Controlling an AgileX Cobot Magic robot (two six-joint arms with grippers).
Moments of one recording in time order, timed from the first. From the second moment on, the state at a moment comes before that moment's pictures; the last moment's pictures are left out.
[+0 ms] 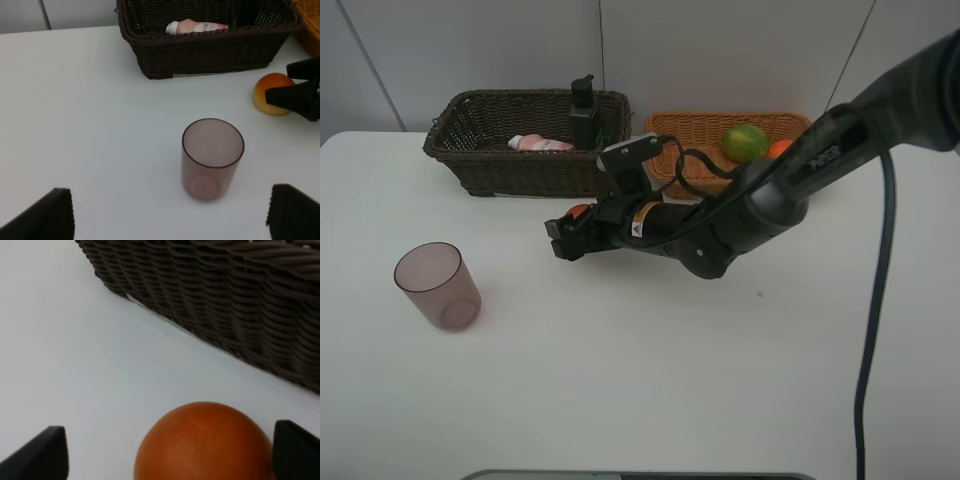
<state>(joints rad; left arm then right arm) -0.16 -0.01 -0.50 0.03 1.07 -0.04 0.73 2.22 -1.05 -0.15 -0.60 0.20</state>
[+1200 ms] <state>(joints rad) -0.16 -0.01 -0.50 0.03 1.07 -0.04 0.73 2.25 -1.09 -0.13 -0.51 0.19</state>
